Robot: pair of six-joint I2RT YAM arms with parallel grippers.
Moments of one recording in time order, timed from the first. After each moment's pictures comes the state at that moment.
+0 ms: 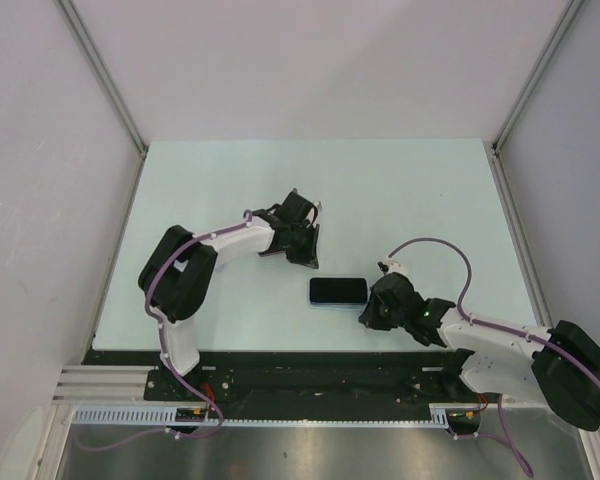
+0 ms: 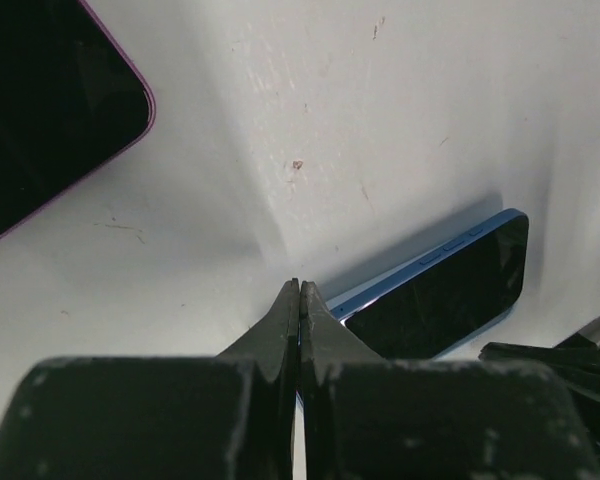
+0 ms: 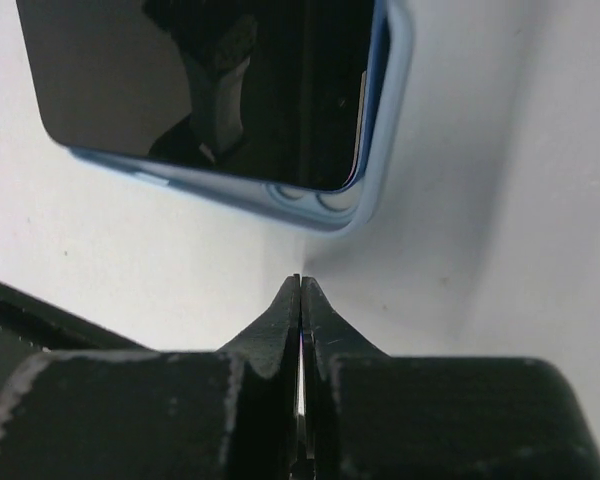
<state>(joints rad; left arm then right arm) -0.64 1.89 1.25 -0.41 0.24 -0.49 0.85 1.09 0.37 -0.14 0.06 0.86</state>
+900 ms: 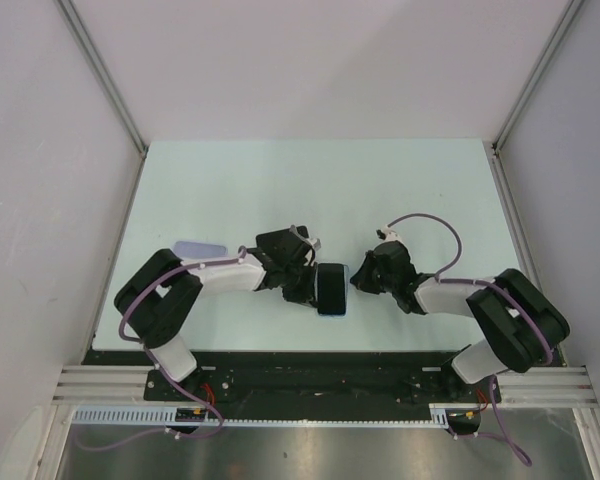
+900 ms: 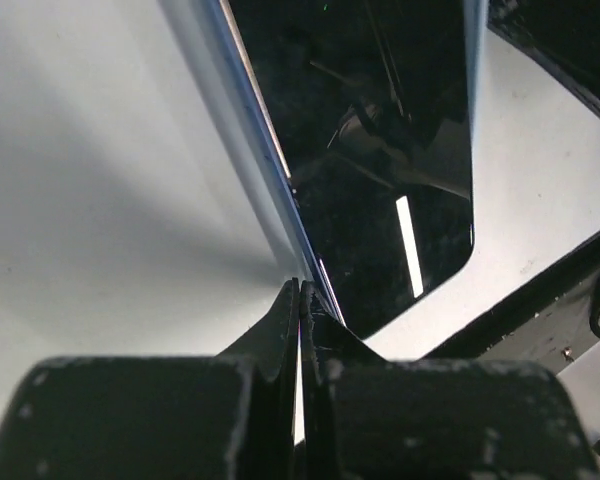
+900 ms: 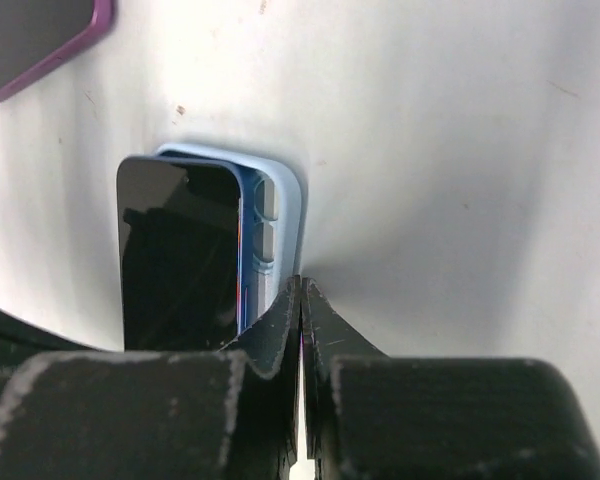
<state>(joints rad) -0.78 1.70 0.90 -0.26 0.25 -0.61 0.60 1.46 0.47 0.29 -0.02 0.75</state>
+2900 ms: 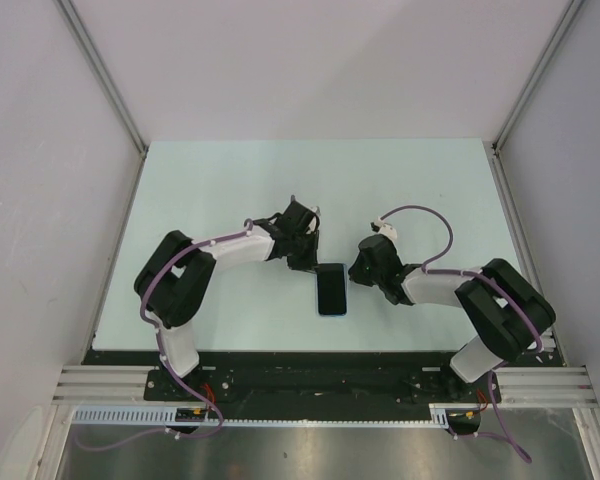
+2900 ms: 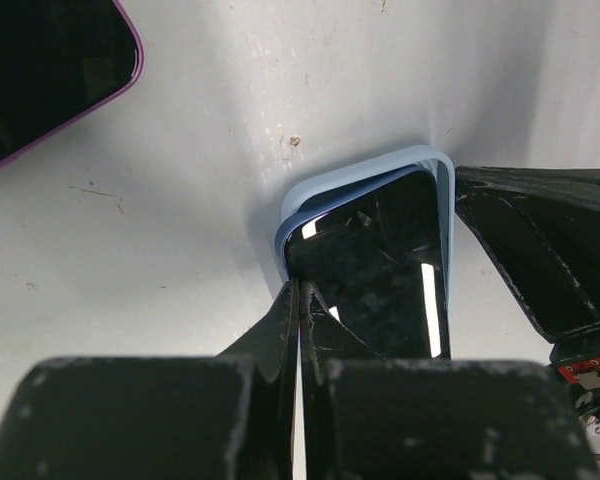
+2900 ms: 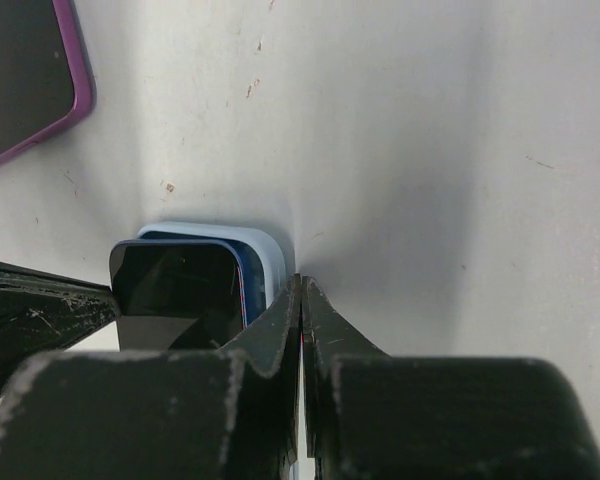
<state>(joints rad) -0.69 1.84 1.16 -0.34 0.17 -0.58 0.66 1.57 0.62 0.21 0.17 0.78</state>
